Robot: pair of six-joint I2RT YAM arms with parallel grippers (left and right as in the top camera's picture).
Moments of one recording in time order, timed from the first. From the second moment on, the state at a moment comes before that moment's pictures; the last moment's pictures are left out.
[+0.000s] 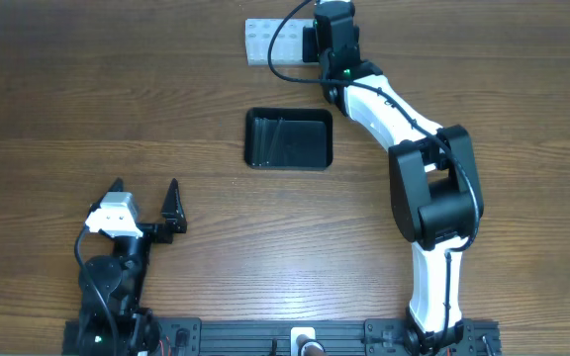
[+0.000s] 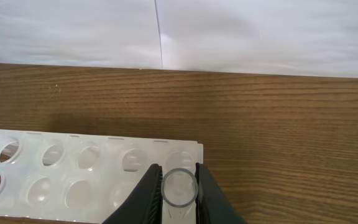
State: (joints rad) left arm -0.07 0.03 0.01 -0.07 0.00 -0.17; right arm 0.33 2.19 1.60 0.05 0.22 0.16
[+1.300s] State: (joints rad) left arm -0.07 0.03 0.01 -0.07 0.00 -0.17; right arm 0.44 1.68 1.62 -0.71 0.21 0.35
